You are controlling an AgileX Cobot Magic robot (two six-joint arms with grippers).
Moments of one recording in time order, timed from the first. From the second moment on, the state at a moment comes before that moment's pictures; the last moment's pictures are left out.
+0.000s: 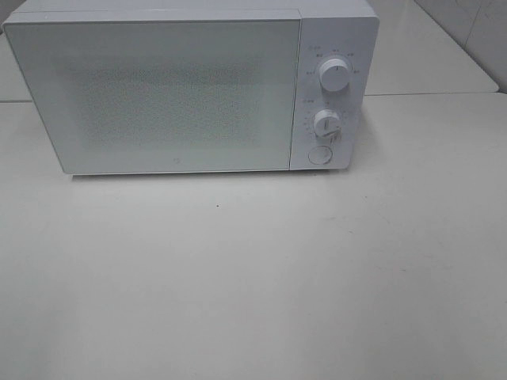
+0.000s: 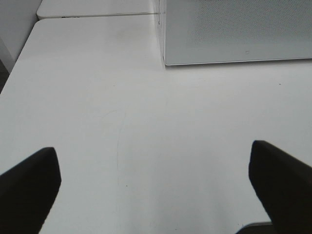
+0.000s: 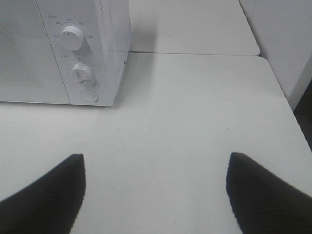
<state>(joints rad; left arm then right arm) 0.04 0.00 -0.50 -0.09 1.05 0.10 0.11 0.21 -0.56 -0.07 0.79 0.05</state>
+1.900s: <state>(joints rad) 0.04 0.00 -0.50 -0.09 1.05 0.10 0.11 1.22 -0.49 0.01 -0.34 0.03</state>
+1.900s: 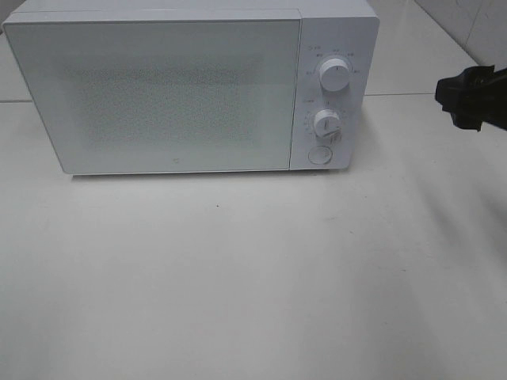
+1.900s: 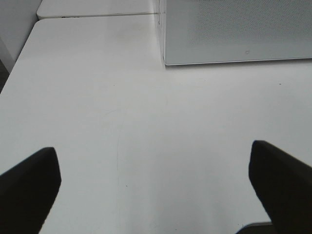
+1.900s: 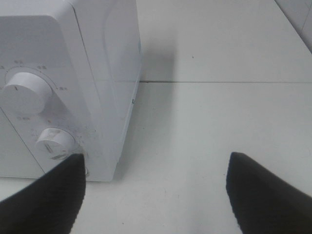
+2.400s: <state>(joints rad) 0.04 0.00 -0.50 -0.09 1.05 0.10 0.25 1.36 -0.33 0.29 -0.71 -0.15</state>
